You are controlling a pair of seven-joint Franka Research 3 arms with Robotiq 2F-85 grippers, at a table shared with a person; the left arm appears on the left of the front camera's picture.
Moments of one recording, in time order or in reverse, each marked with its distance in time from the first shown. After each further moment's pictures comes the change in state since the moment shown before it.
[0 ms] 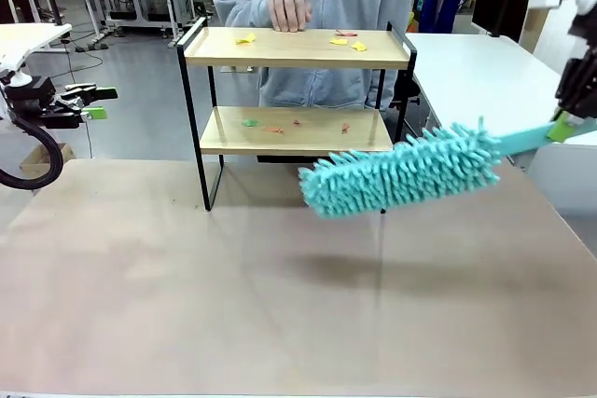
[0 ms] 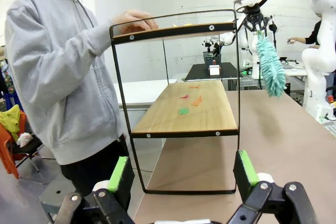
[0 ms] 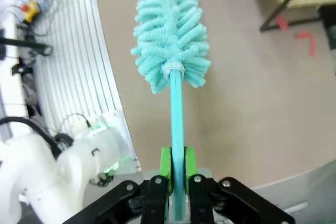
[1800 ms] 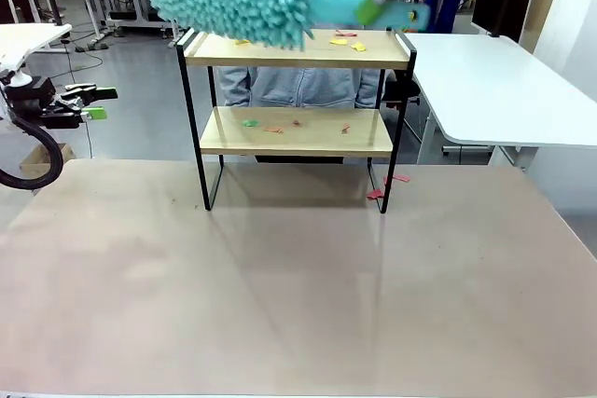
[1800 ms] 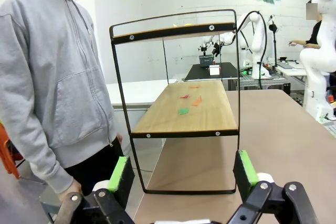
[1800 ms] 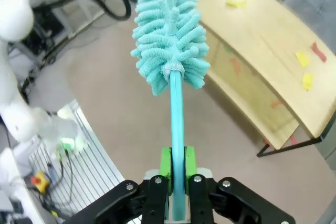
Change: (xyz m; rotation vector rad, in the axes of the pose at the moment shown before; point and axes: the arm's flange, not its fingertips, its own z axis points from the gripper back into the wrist) left arm 0.000 0.000 0.000 0.000 0.000 0.000; right arm 0.231 0.142 0.039 -0.267 -0.486 -0.354
